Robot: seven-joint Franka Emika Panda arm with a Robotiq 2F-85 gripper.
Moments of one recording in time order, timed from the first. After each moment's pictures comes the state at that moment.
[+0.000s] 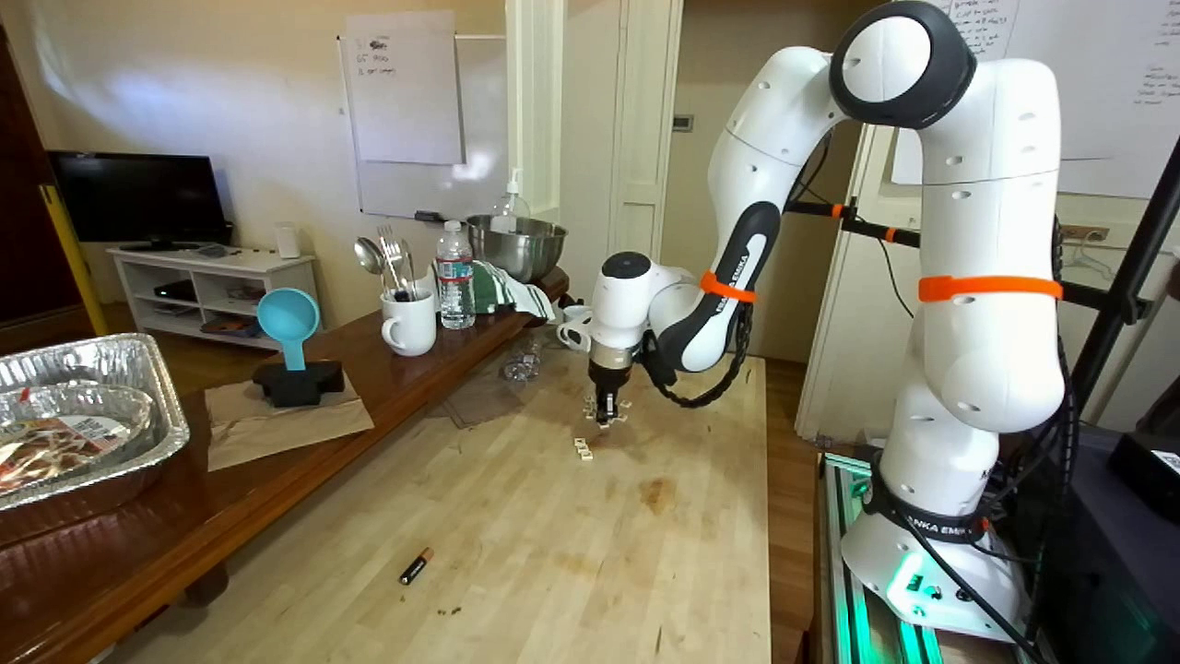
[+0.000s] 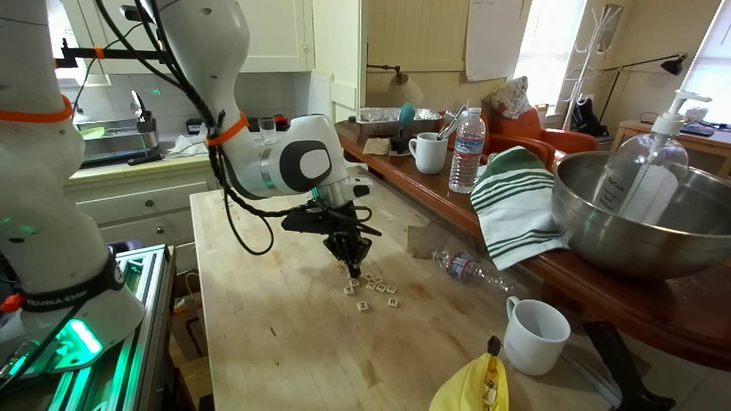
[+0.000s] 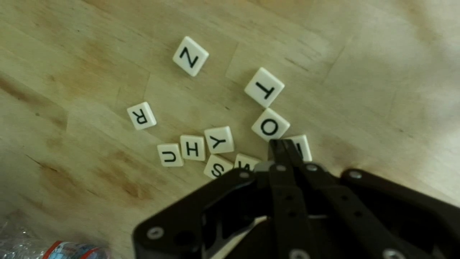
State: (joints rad) arm -0.05 0.21 -0.16 -2.51 -0.87 2.87 0.10
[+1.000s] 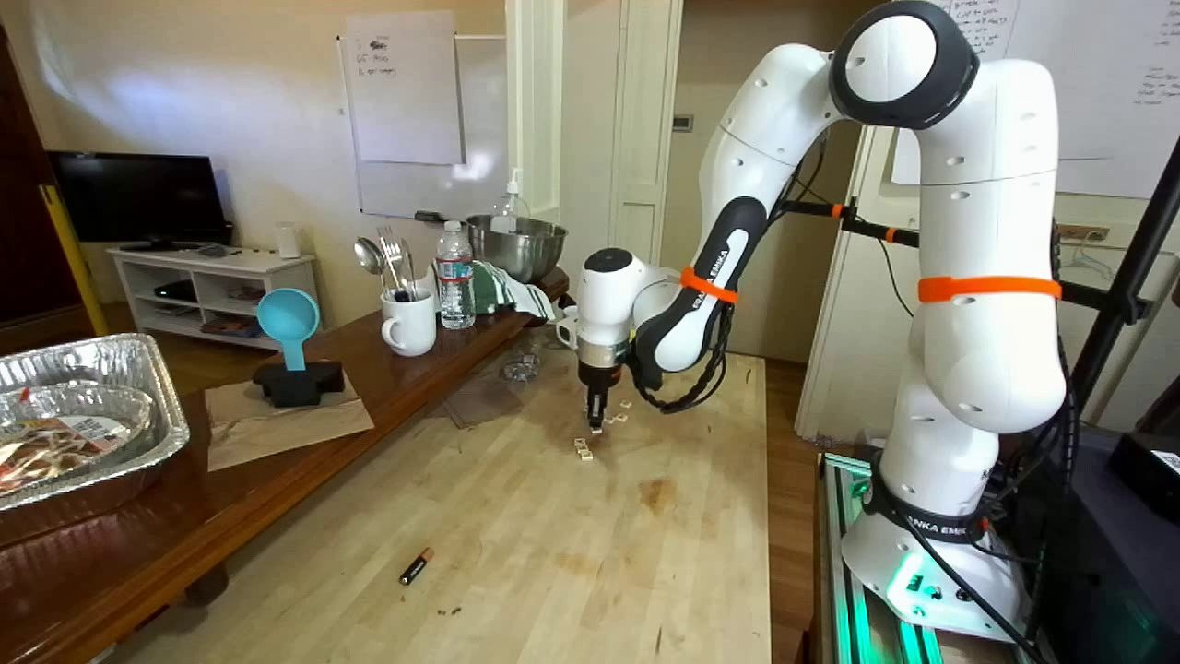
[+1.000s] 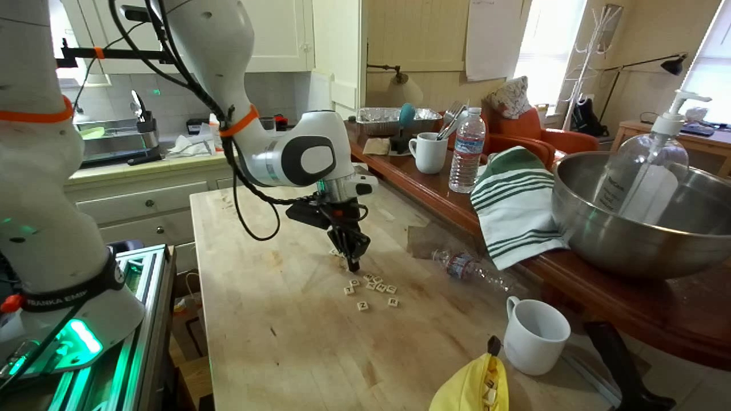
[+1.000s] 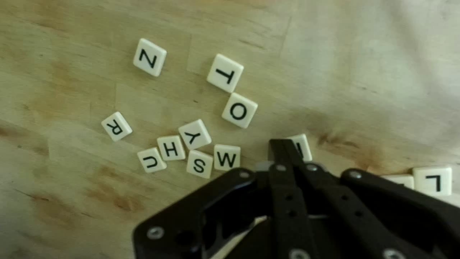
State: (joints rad) arm -0.04 0.22 -0.11 -2.48 -0.65 2.80 0.12
